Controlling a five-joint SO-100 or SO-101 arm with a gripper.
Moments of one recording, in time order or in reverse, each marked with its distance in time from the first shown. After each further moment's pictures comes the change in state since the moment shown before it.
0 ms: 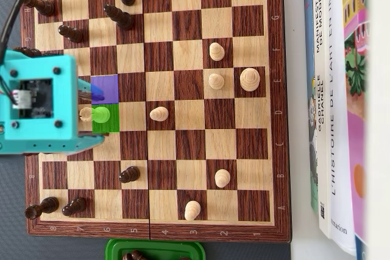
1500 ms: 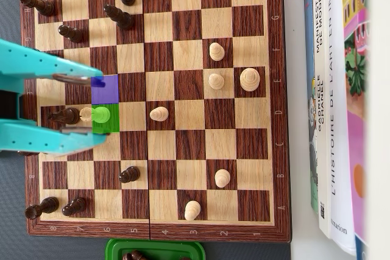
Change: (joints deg) arm -1.2 31.4 31.3 -47.5 -2.1
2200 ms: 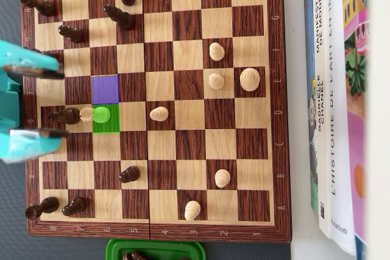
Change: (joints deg) arm 0.0 3.1 3.6 -14.5 0.0
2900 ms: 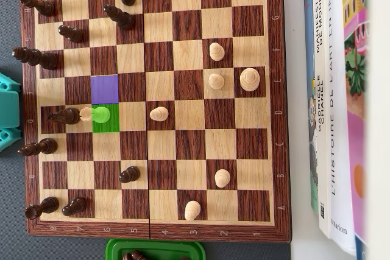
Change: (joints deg) arm -0.3 0.0 0.4 -22.3 0.0
